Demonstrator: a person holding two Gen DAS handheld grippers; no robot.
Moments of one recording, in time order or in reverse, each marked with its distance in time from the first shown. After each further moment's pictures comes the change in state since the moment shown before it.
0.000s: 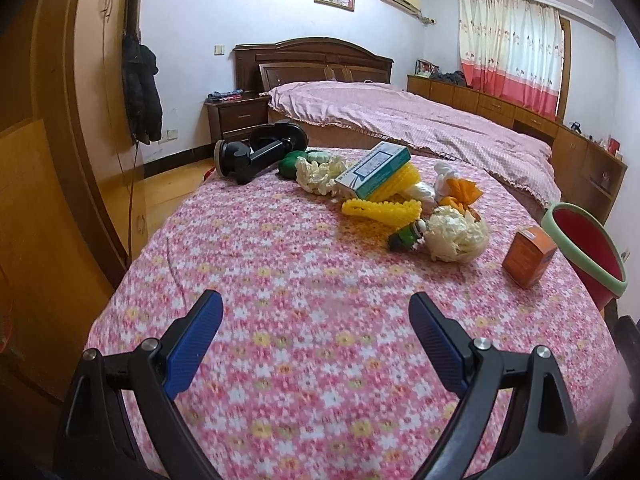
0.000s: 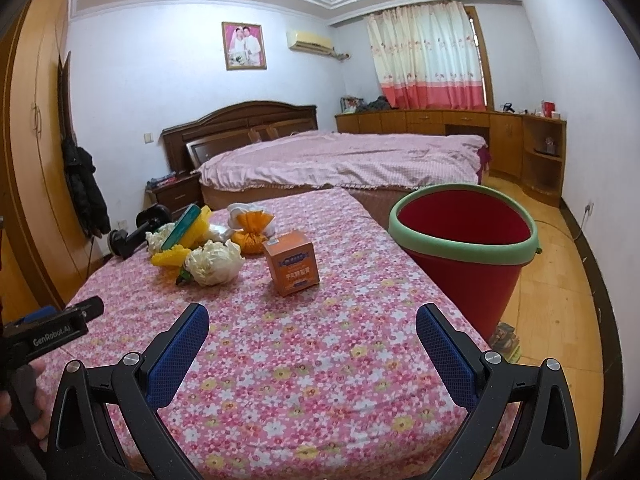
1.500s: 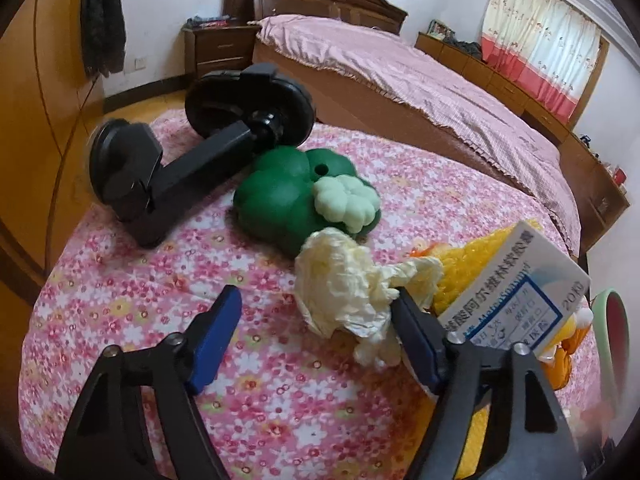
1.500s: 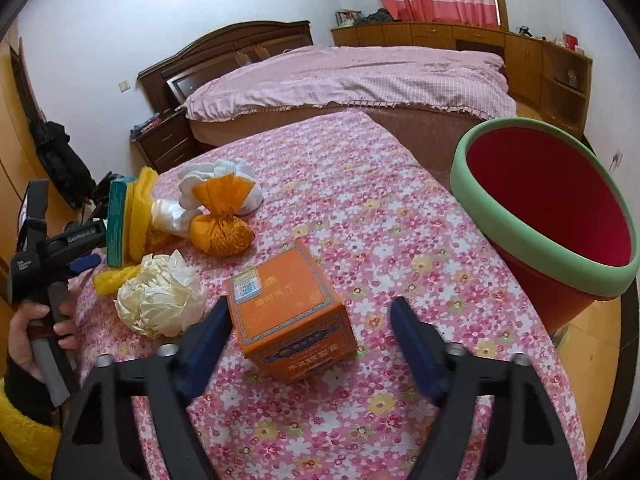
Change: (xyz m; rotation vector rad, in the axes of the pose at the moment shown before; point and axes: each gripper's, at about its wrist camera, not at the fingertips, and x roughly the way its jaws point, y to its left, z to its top) left arm 0.239 0.030 0.118 -0.130 0.250 -0.139; right arm 0.167 0.007 0.043 0.080 0.338 0.033
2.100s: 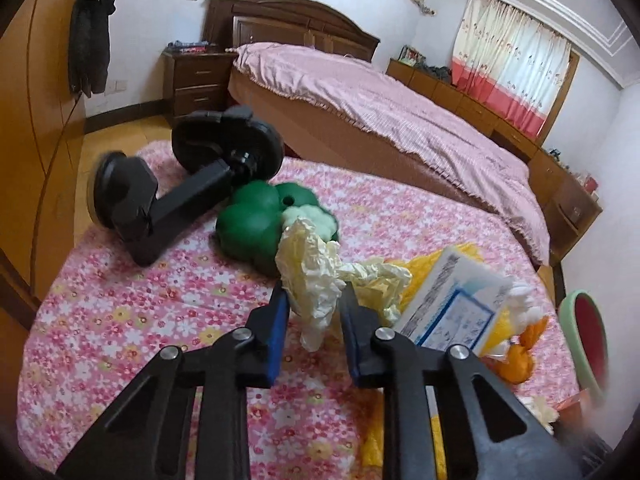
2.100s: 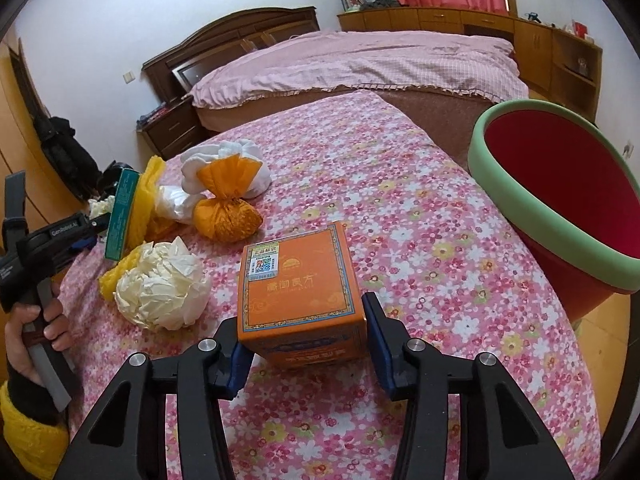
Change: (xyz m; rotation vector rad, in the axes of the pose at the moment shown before) left arm -0.038 -0.004 -0.004 0.011 -0.110 -0.102; right arm 0.005 0.001 -0.003 0.002 0.035 0.041
